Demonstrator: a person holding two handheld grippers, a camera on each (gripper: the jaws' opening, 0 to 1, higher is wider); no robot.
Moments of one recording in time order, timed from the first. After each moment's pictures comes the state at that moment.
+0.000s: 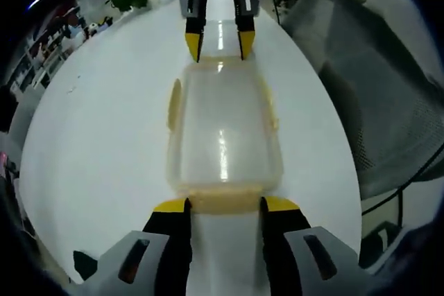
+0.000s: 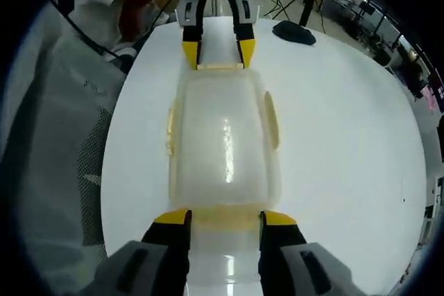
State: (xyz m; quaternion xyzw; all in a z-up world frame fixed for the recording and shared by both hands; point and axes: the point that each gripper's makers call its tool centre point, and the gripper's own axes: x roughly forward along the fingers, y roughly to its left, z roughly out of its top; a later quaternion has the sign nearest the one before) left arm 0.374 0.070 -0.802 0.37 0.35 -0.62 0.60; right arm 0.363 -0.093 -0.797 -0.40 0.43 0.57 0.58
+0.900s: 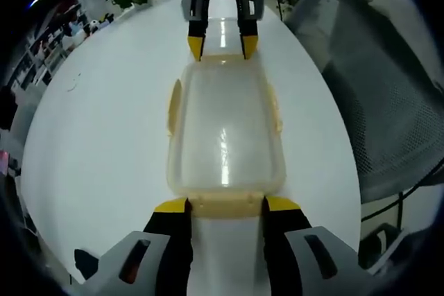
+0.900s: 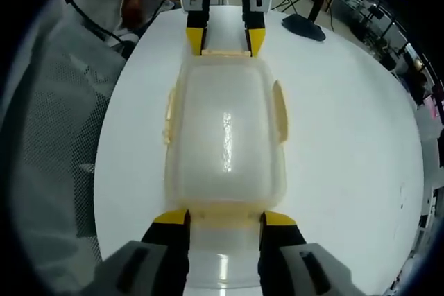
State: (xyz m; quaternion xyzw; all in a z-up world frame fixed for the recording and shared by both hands) left arm 0.373 0.068 -0.803 0.38 0.36 -0.61 0.60; right arm 0.364 -0.096 -0.809 -0.43 0.43 0.56 0.57
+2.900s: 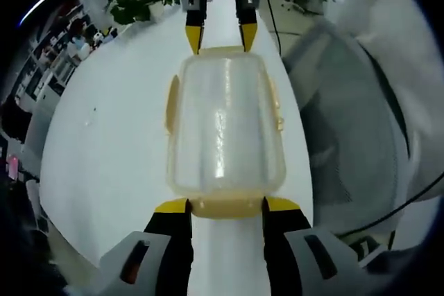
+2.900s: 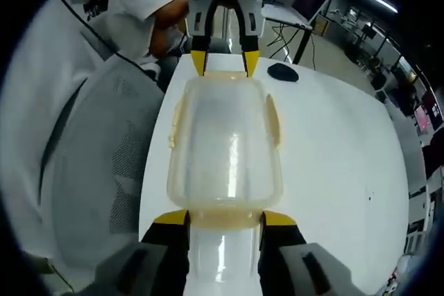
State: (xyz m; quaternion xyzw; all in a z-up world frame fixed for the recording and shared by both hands) left arm 0.357 0.002 -0.684 0.40 0.36 -0.58 0.61; right arm 0.349 -0.159 -0.679 -0.40 0.37 0.59 0.60
